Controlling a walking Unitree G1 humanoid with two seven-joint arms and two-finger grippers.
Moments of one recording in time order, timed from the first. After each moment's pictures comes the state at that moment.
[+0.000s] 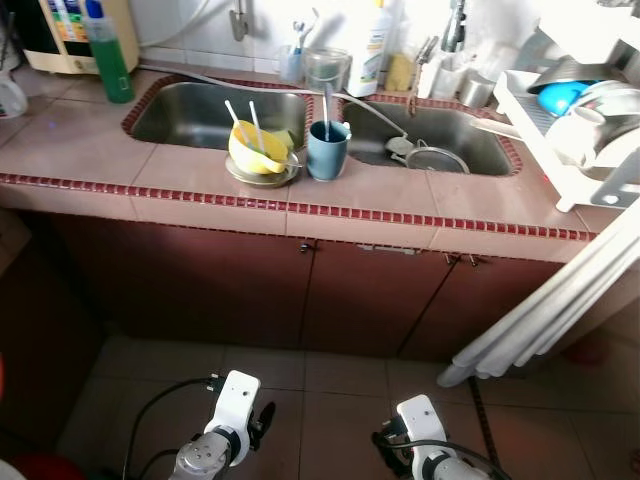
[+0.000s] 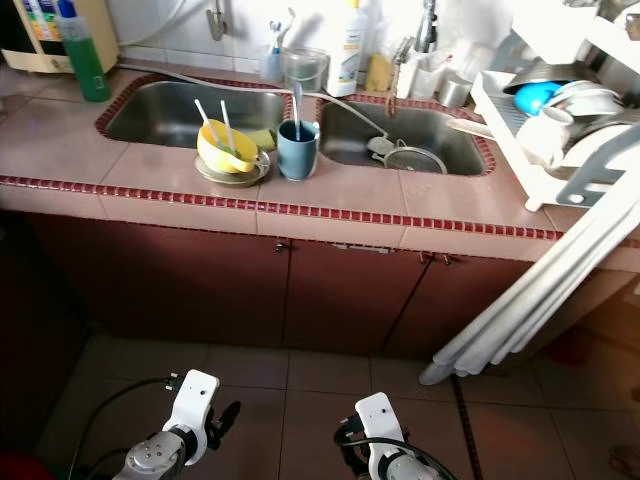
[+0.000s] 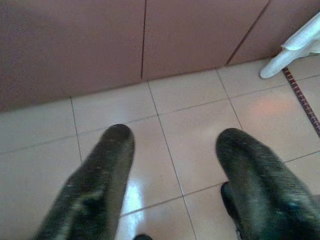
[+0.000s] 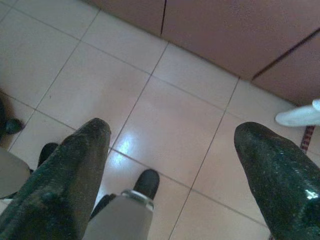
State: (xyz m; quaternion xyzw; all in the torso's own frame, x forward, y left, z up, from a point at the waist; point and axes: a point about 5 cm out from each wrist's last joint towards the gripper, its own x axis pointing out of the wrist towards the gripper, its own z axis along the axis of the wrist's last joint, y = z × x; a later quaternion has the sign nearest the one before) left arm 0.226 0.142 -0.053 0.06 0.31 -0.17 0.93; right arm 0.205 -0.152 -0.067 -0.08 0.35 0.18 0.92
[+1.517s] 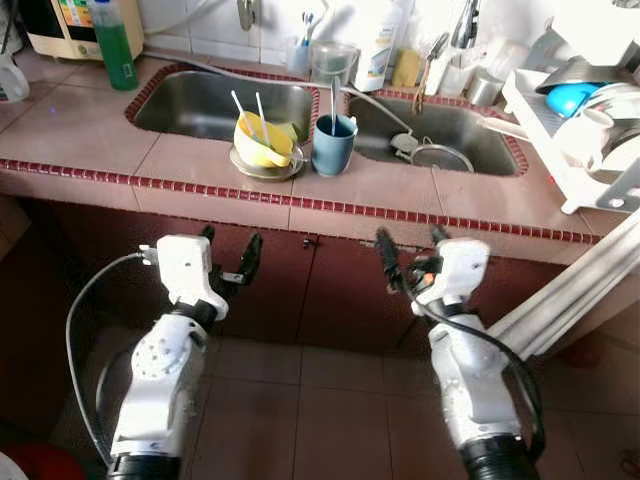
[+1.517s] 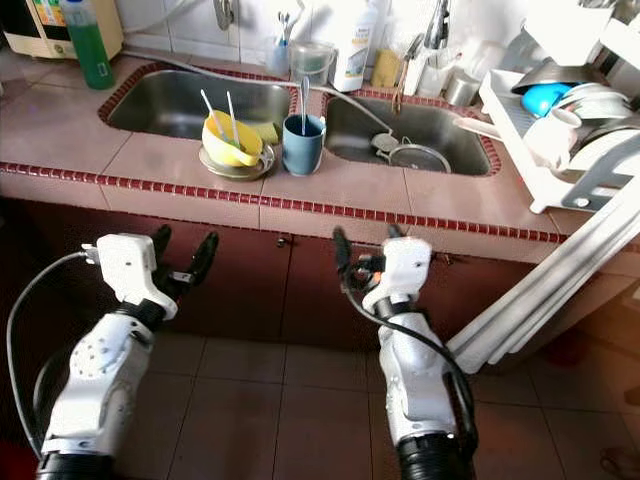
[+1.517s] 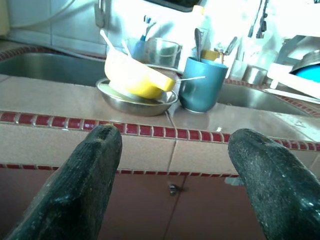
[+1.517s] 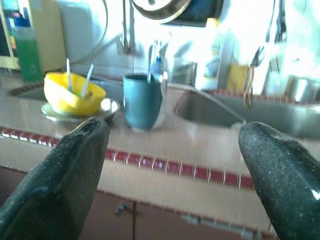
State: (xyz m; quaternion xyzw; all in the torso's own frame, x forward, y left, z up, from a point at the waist) left arm 0.296 0.149 0.143 -0.05 -0.07 -0.13 0.99; right arm 0.312 -0.132 0.142 0.03 -0.14 0.11 0.98
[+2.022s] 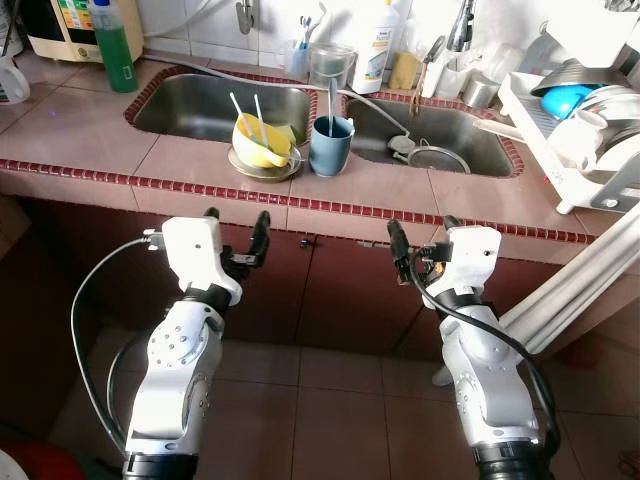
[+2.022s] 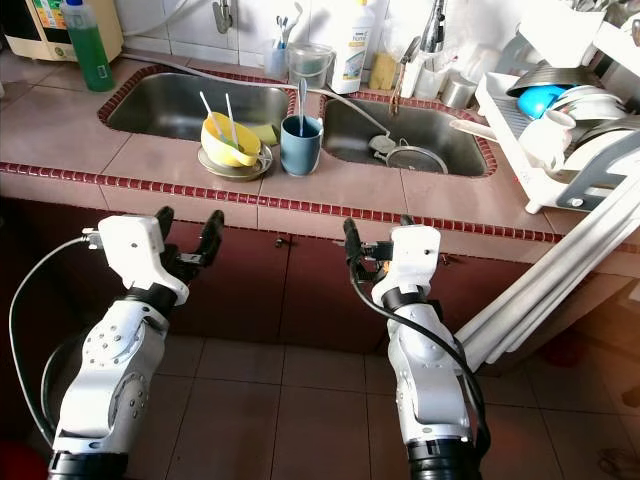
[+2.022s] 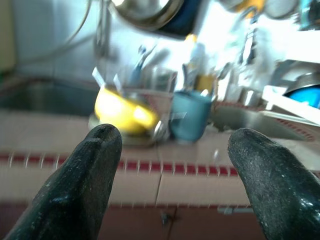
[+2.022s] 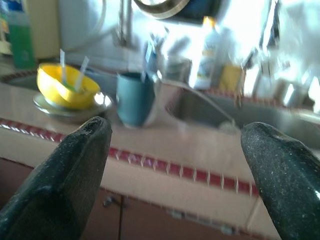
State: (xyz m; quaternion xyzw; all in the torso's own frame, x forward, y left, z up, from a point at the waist) left arm 0.295 0.128 0.180 -0.03 -0.12 -0.13 0.98; right arm 0.309 -0.134 0.156 0.00 -0.12 0.10 0.99
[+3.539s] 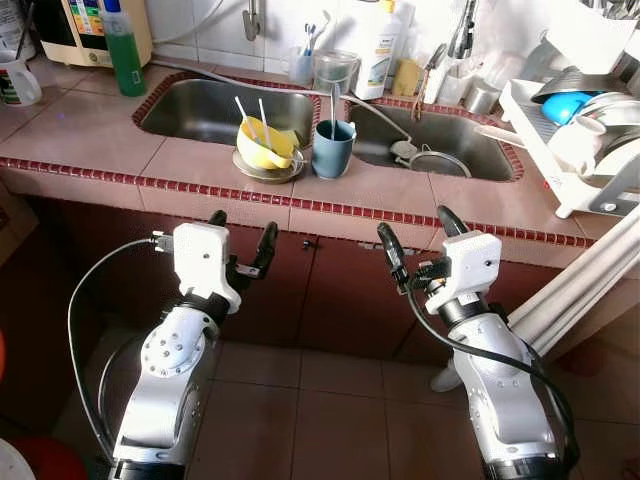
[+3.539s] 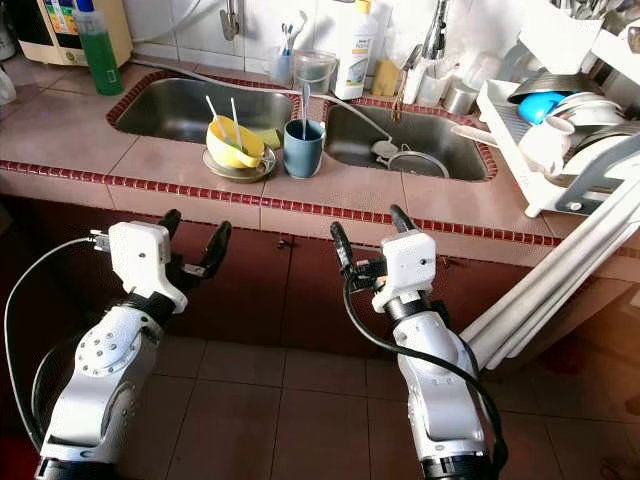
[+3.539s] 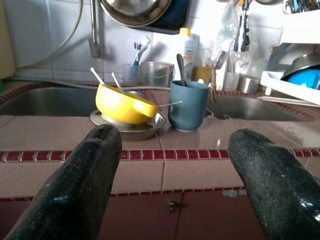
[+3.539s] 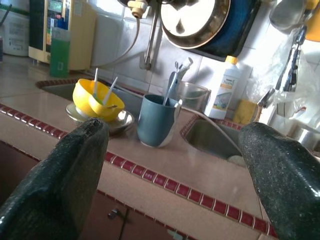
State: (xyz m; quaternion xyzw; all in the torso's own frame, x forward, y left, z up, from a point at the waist) left arm 0.290 0.135 0.163 0.00 -0.10 -0.14 0.99; right arm 0.296 -0.136 0.158 -0.04 -0.16 0.15 0.97
